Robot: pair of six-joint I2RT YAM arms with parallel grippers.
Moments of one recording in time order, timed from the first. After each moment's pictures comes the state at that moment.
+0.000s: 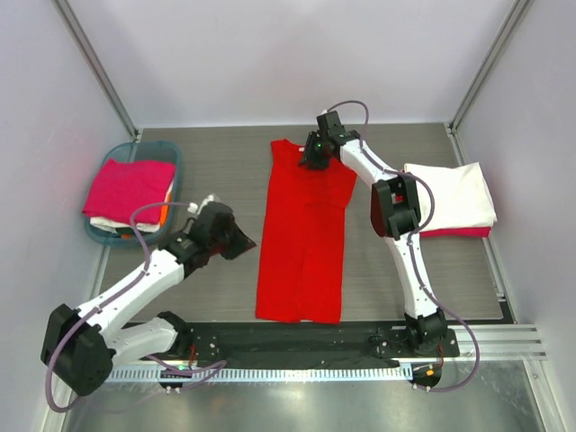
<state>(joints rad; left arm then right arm) -0.70 1.06 0.73 -0.47 -0.07 -1.13 0.36 2.56 2.28 -0.57 -0.17 0.62</state>
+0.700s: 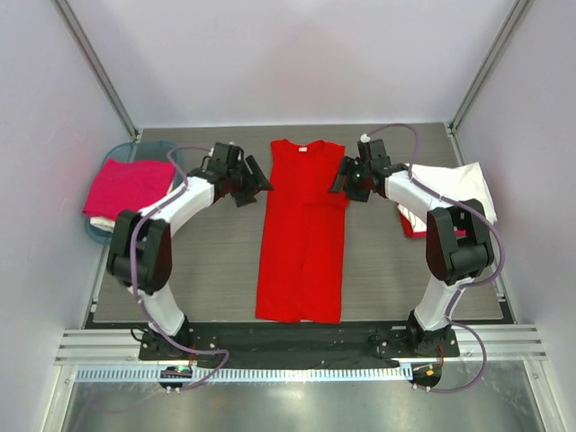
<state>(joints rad) -0.35 1.70 1.22 -0.35 0.19 -0.84 0.30 1.78 1.29 -0.34 -0.17 0.55</state>
